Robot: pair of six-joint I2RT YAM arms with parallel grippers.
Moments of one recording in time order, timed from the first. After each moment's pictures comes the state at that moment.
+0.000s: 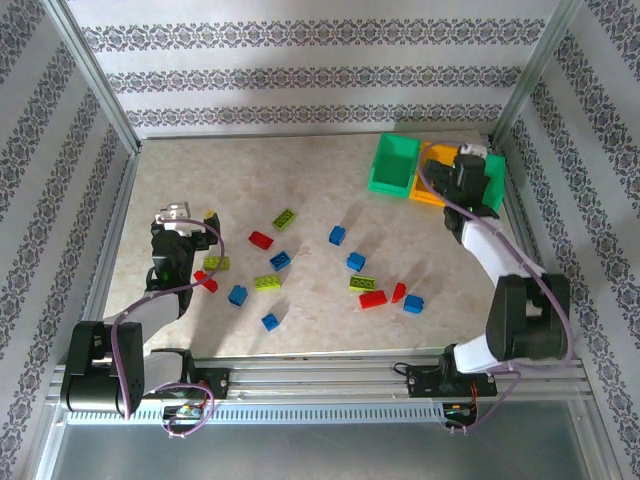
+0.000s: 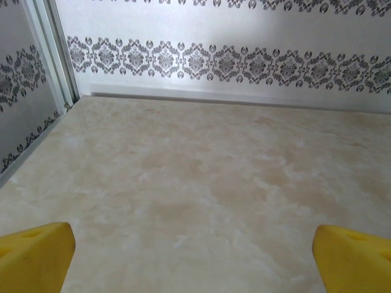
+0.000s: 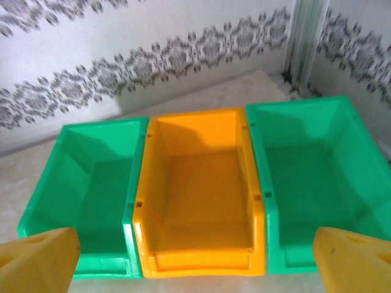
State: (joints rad) left arm 0.03 1.20 0.32 0.68 -0.11 -0.08; right arm 0.00 1.51 1.02 0.02 0.20 0.29
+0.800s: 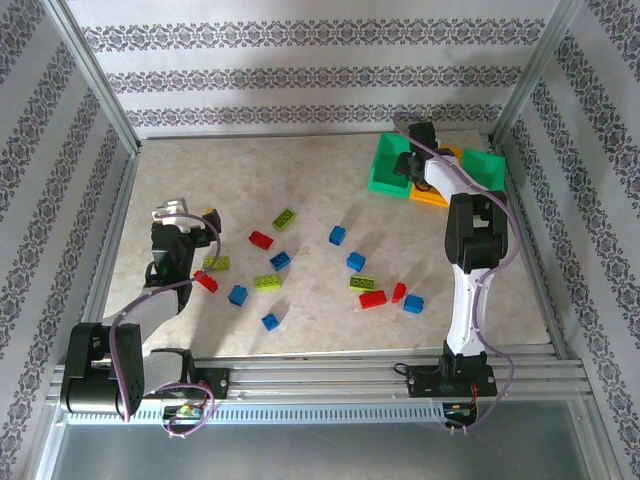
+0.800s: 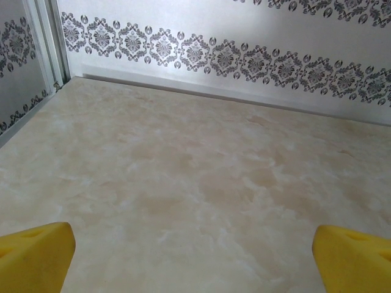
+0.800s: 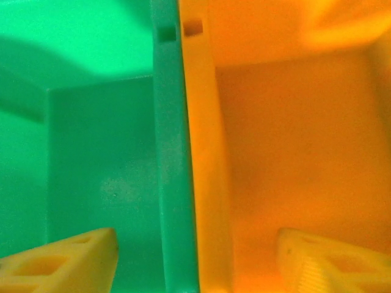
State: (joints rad) left arm 0.03 1.19 0.37 0.59 -0.09 -0.18; right arm 0.08 2.22 1.78 -0.52 0.15 0.46
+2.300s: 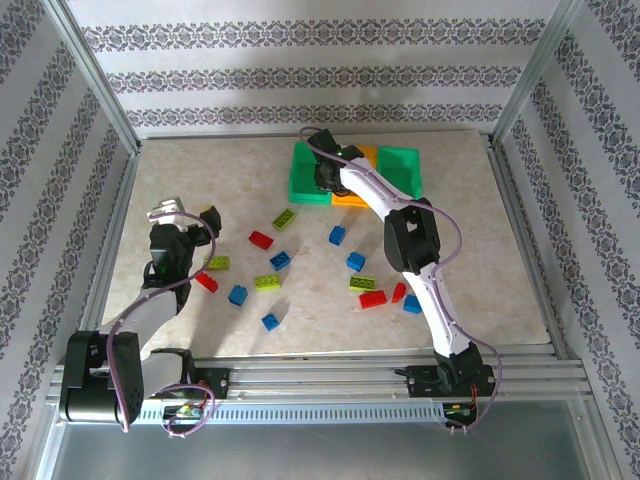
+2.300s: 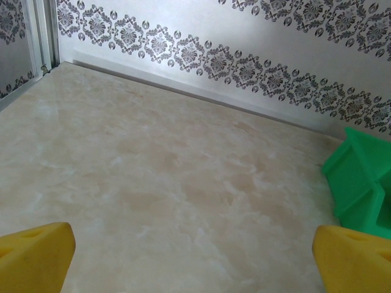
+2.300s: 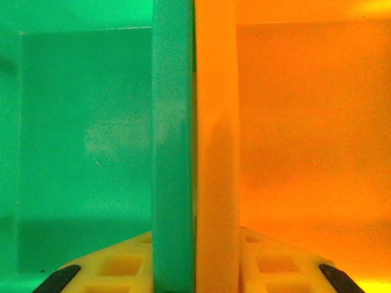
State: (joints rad) left arm 0.03 1.15 0.38 0.54 -0.07 -0.30; right arm 0.50 2.51 2.31 -0.89 0.22 0.59
